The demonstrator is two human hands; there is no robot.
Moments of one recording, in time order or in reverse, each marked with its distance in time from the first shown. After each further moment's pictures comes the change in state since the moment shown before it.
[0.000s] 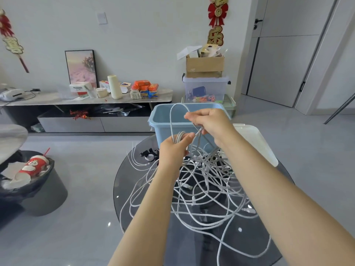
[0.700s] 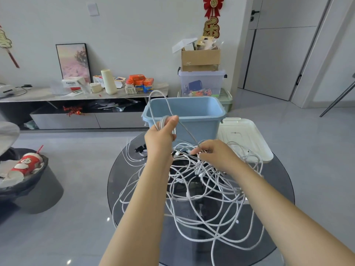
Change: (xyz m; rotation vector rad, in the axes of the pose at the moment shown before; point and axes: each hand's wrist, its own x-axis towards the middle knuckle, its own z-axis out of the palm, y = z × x) left_hand 0.005 0.017 0.006 -0.231 0.202 -0.016; right_hand -0.026 0.091 -0.026 -0.467 -0.180 -0.098
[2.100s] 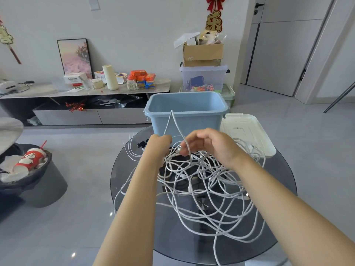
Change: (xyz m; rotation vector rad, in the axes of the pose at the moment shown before) left_hand 0.019 -0.017 -0.033 0.663 -0.074 -0.184; right_hand -0.011 -0.036 -0.003 0.678 -0.344 -0.110
